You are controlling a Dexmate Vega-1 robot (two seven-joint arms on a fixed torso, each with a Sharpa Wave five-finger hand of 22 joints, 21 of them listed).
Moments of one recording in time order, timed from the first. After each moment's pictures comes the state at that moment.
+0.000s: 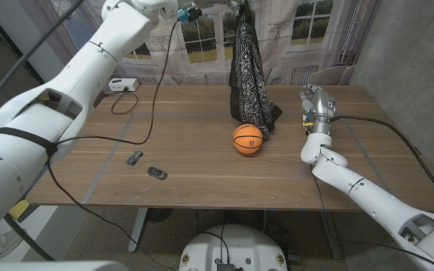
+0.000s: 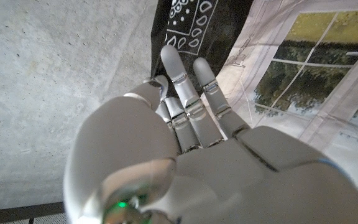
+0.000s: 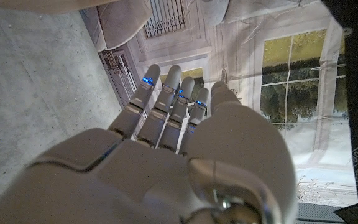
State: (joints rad) left arm 0.02 0.53 0.62 -1.53 -0.26 0.20 -0.34; left_hand 1.14 0.17 0.52 -0.07 0.29 0.68 0.00 0.64 0.72 0.84 -0.13 0.50 0.53 1.04 -0.17 0.55 0.93 0.44 -0.02 1.21 0.18; right arm -0.79 -0.59 -0.57 -1.48 -0.31 -0.30 -0.87; right_hand 0.95 0.11 0.19 -0.05 0.22 0.61 -0.08 0.32 0.22 0.55 -0.03 0.67 0.43 0.65 -0.06 0.42 0.67 0.47 0.05 0.61 0.22
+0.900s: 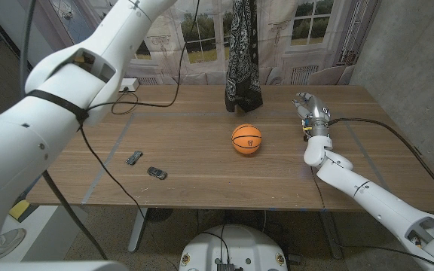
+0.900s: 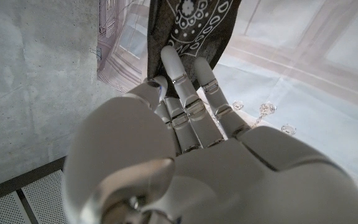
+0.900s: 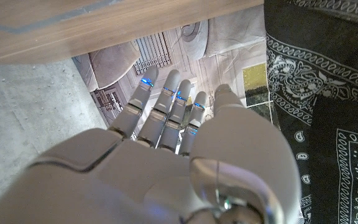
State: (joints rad) left arm -0.24 0.27 0.70 -1.37 -0.01 0.40 0.08; left_hand 1.12 0.15 0.54 -0.07 0.30 0.69 -0.01 0.63 0.72 0.82 -0.15 0.50 0.55 1.04 -0.17 0.44 0.86 0.44 -0.03 1.19 0.18; right arm -0.79 -0.60 -0.57 -1.43 -0.23 -0.18 -0.73; right_hand 0.88 0.09 0.16 -0.03 0.22 0.57 -0.07 0.27 0.20 0.51 -0.01 0.60 0.38 0.61 -0.06 0.36 0.63 0.44 0.07 0.61 0.20
